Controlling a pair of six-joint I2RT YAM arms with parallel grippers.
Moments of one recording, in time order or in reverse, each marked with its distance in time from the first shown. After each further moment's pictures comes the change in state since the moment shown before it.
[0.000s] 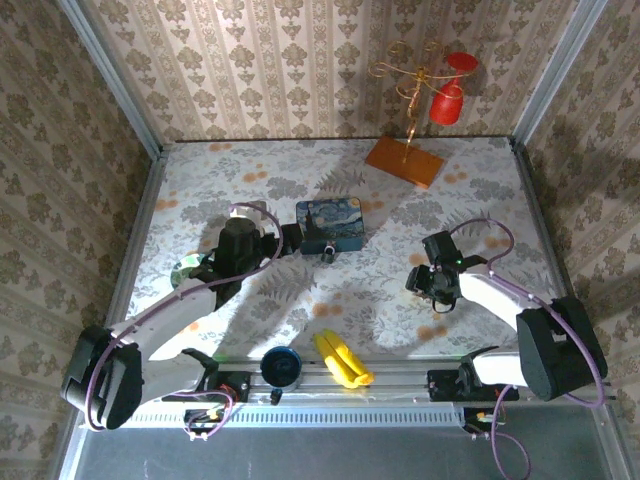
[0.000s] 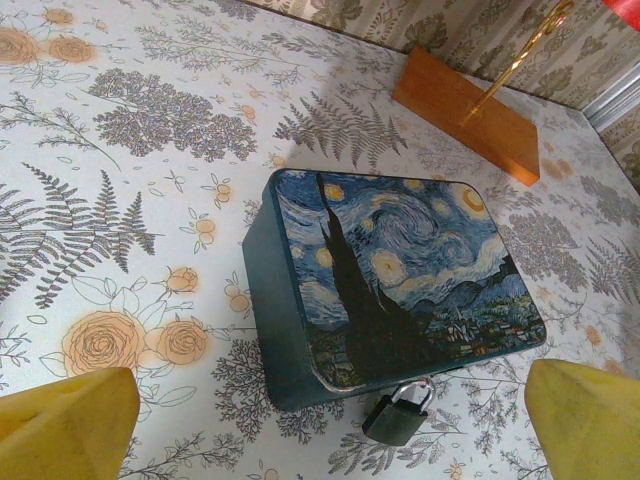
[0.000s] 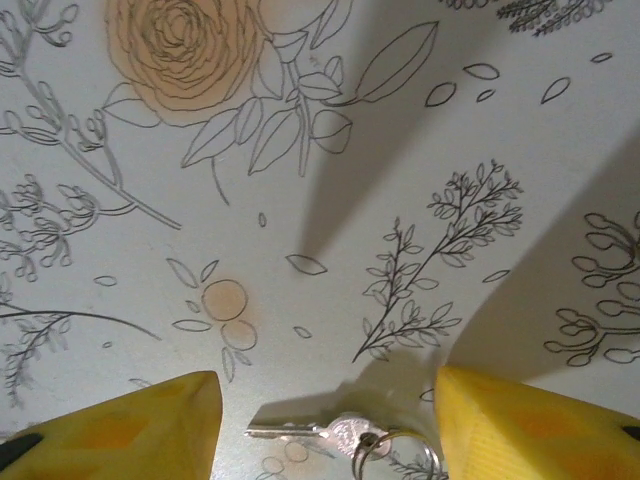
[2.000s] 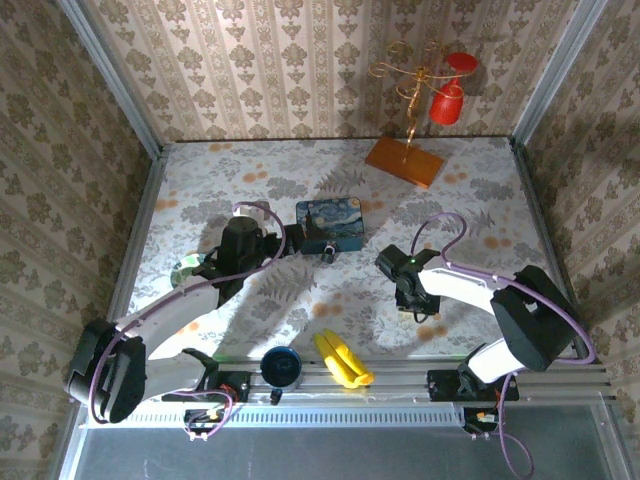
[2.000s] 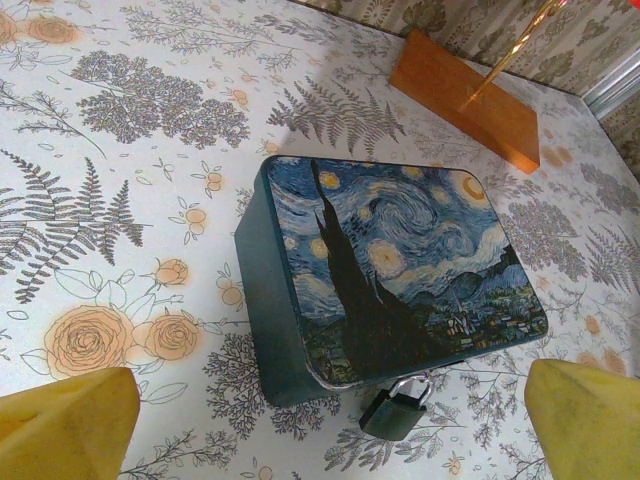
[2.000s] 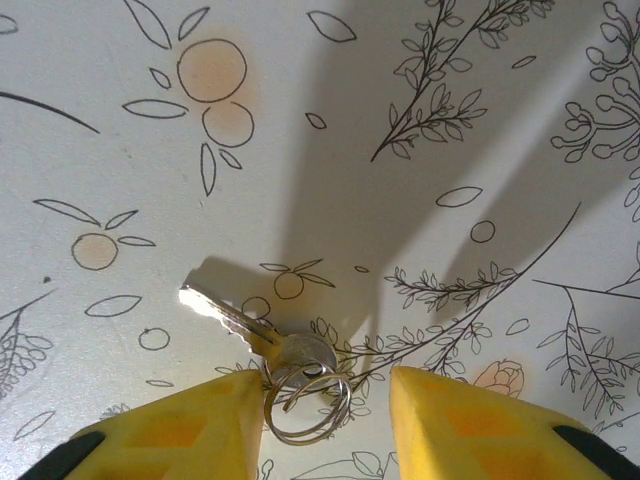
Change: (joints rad) left arm 0.000 0.035 0.008 0.008 0.023 -0.002; right arm 0.356 0.182 0.166 -0.337 0.269 0.208
